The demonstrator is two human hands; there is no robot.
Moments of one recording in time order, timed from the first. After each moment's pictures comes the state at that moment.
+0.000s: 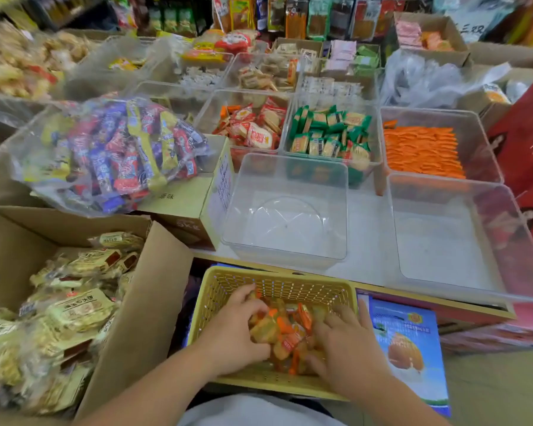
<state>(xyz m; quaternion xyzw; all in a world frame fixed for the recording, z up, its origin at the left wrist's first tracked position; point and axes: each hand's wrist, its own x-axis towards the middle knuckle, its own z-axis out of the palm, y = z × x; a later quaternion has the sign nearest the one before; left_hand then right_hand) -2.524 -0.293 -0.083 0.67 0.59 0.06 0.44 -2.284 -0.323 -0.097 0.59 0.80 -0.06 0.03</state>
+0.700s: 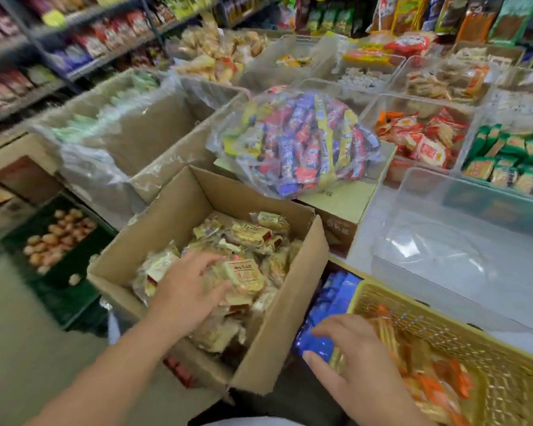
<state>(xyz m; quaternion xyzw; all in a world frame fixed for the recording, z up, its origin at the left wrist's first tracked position) -2.790 -0.357 -0.015 0.52 0.82 0.17 0.16 -2.491 -0.312 -0.060 0.42 0.82 -0.34 -0.18</state>
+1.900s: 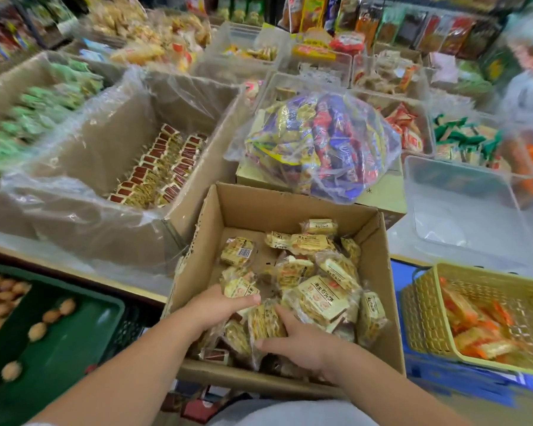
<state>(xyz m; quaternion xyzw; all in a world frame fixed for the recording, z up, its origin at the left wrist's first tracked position) -3.025 -0.300 -0.109 0.41 0.68 0.07 0.60 -2.807 -0.329 -0.084 0.57 0.52 -0.62 0.13</state>
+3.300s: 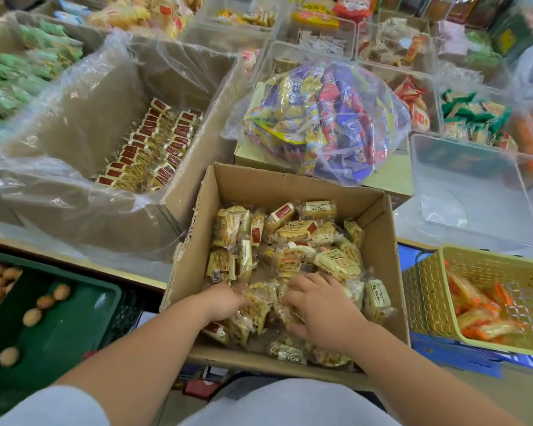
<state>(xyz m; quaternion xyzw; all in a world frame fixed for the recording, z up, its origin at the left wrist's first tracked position) -3.018 -0.295 -0.134 0.45 0.68 -0.11 0.56 -2.783 -0.314 -0.085 0.46 0.86 -0.18 0.15</state>
